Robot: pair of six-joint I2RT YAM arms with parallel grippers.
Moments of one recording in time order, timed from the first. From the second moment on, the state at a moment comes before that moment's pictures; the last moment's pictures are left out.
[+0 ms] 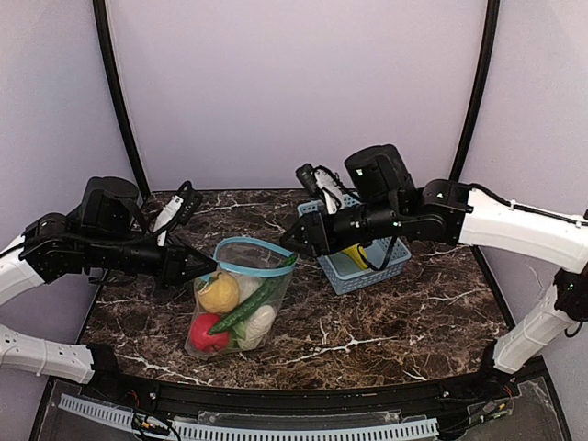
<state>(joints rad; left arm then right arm) -0.93 0.91 1.05 -0.72 0.16 -0.31 1.03 1.47 1.38 -0.43 -0.19 0.48</state>
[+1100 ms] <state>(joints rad) -0.93 0.92 1.07 -0.77 0.19 -0.29 1.12 1.66 1.51 -0.51 -0.41 -0.01</state>
